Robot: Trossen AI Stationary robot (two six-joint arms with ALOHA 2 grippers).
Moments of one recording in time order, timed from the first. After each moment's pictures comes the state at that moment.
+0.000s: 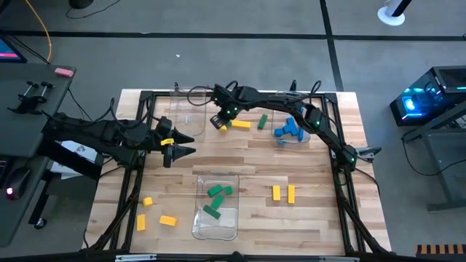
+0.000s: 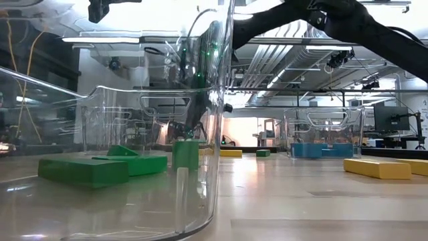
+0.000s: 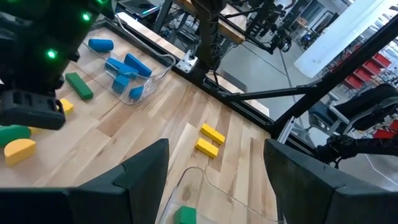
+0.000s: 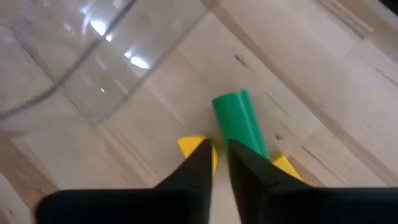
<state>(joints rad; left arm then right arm) -0.21 0.80 0.84 -0.35 -0.27 -0.62 -0.36 2.40 2.19 -0.93 -0.02 0.42</state>
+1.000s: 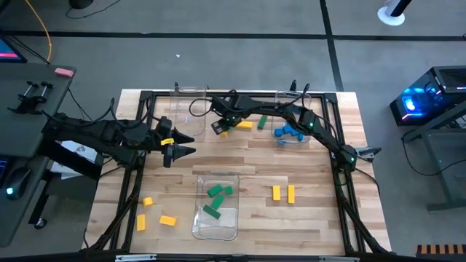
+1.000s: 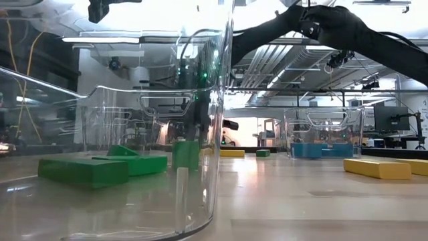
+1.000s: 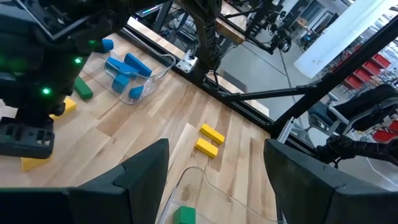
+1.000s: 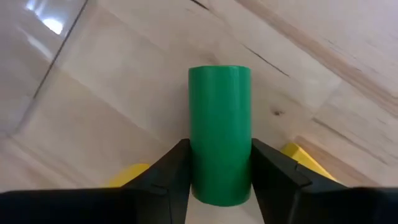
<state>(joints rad) -0.20 0.80 0.84 -0.35 -0.27 -0.63 -0.34 2.49 2.16 -0.94 0.05 0.60</state>
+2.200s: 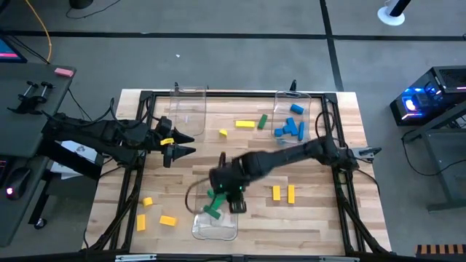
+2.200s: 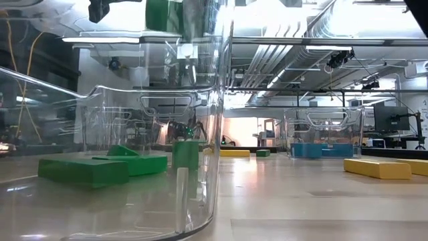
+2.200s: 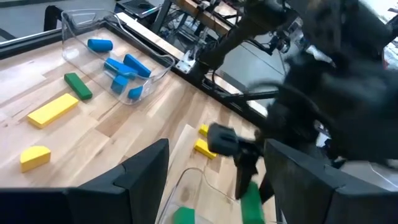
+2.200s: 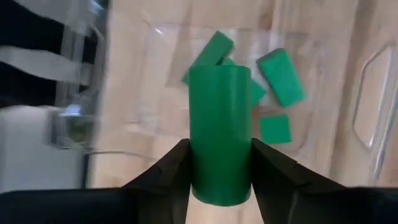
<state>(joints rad) -0.20 0.80 0.84 -0.35 -0.27 -0.63 0.25 2.22 2.21 -1.16 -0.17 0.16</state>
